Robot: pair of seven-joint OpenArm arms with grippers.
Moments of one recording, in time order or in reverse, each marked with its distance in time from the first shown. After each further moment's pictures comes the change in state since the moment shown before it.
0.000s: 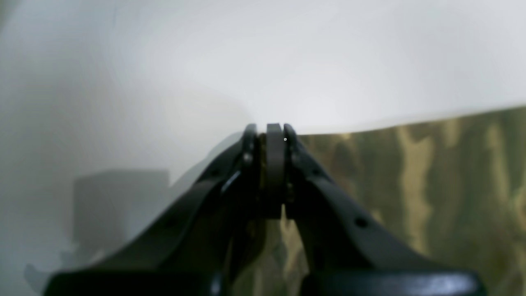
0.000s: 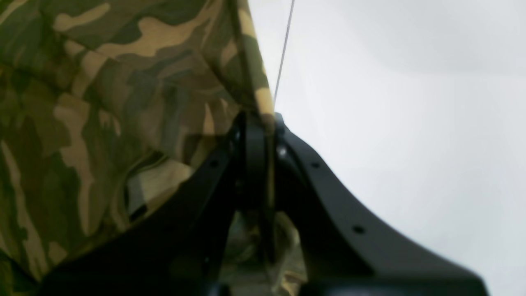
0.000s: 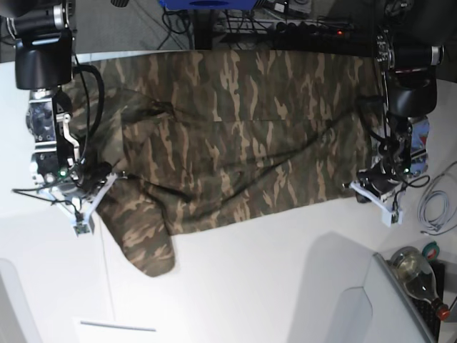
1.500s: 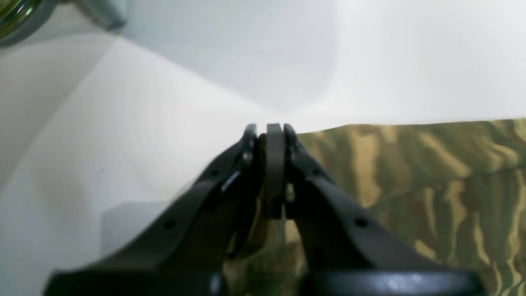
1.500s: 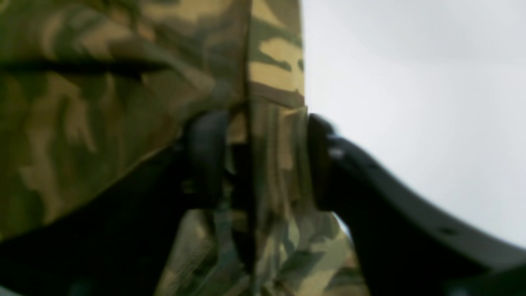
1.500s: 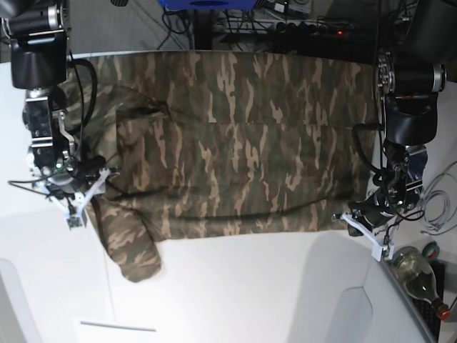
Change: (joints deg) left arm -7.0 0.8 6.4 0.0 0.2 0.1 0.0; right arm -0.6 1.4 0.4 -3.8 -0.1 0.0 8.0
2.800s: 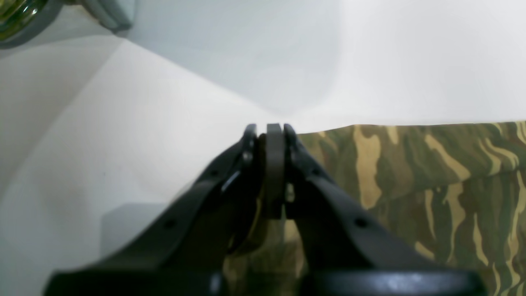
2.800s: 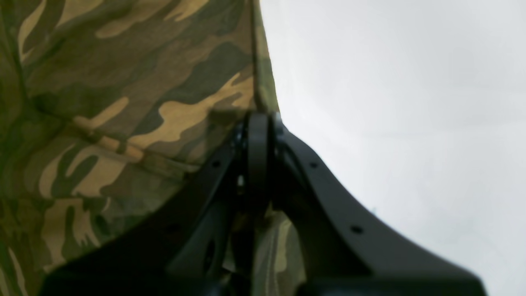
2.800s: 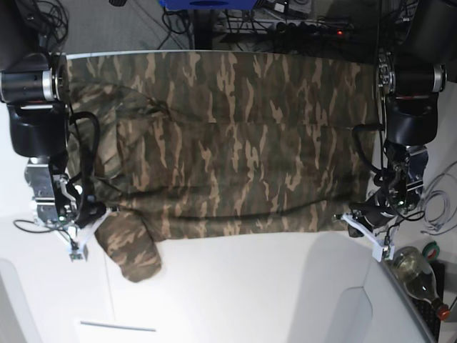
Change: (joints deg) left arm 0.1 -0.2 -0.2 0.0 -0.1 0.0 -0.2; right arm 19.8 -1.2 -0.3 -27.4 0.1 0.0 1.4
